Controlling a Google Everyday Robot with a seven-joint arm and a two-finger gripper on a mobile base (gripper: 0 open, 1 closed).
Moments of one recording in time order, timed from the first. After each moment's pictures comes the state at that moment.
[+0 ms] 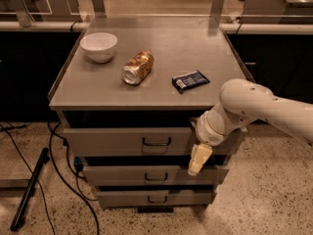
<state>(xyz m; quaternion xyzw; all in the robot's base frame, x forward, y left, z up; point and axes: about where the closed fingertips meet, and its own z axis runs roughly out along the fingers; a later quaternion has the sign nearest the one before) 0.537 -0.125 0.648 -0.66 0.72 0.12 0.19</state>
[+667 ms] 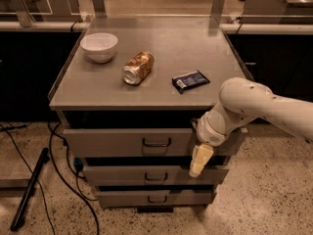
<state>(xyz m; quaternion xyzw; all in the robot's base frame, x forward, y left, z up) 0.531 -0.132 0.644 -0.65 0.73 0.12 0.16</state>
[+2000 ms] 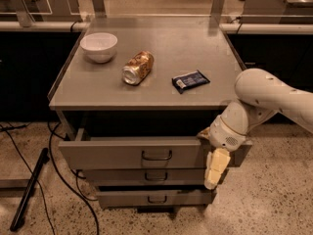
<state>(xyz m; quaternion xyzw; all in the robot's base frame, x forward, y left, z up) 0.464 -0.147 0.675 -0.64 0.73 0.24 0.08</state>
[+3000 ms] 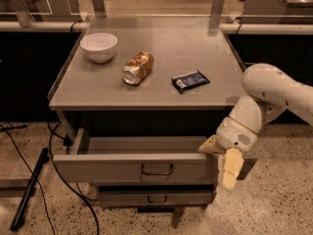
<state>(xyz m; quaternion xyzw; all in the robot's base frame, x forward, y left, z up) 0.406 -0.150 0.713 -0.61 0.70 0.36 0.00</state>
